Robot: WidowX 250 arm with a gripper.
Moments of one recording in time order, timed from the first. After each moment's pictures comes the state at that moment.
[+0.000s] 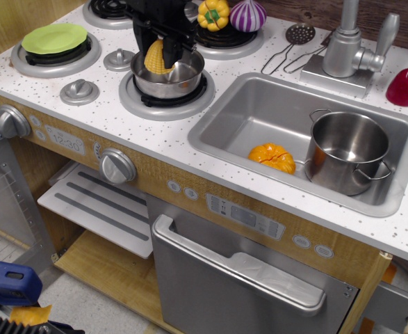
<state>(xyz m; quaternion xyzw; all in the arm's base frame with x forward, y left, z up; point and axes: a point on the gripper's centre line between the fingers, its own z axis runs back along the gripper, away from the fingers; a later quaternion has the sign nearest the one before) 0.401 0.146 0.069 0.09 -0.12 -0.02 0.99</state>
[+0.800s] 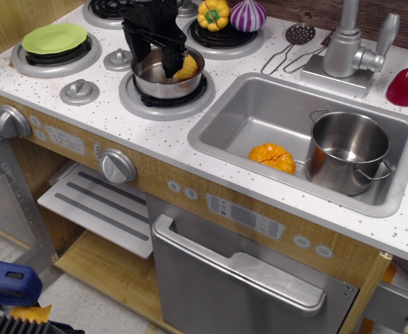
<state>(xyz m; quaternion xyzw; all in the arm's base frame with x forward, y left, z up) 0.411 0.158 0.049 0.05 -0.12 -0.04 0.99</state>
